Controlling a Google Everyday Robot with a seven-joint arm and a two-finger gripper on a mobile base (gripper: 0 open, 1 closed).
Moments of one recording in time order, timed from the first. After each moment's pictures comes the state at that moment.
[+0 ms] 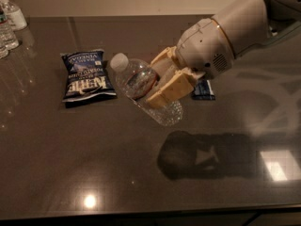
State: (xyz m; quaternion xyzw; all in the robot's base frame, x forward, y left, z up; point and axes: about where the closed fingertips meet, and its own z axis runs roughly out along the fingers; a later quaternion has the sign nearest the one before) arm 0.426 0.001 0.974 -0.68 0.57 0.35 0.31
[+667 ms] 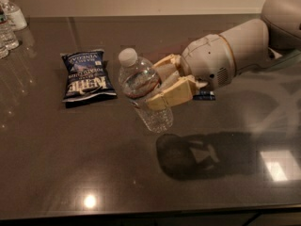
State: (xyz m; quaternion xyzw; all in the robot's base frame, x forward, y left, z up) arm 0.422 0.003 0.973 -0.63 0.53 0.44 0.36
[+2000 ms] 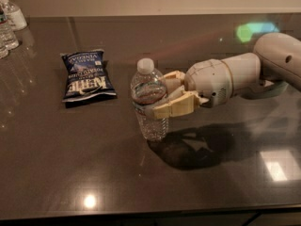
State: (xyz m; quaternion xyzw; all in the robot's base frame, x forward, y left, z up) arm 0.431 -0.007 0.943 -0.57 0.50 0.52 0.40
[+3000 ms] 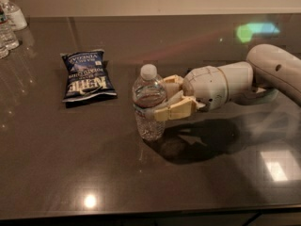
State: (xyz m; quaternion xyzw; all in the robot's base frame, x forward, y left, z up) arm 0.440 -0.006 0.927 -0.57 0.46 0.53 0.42
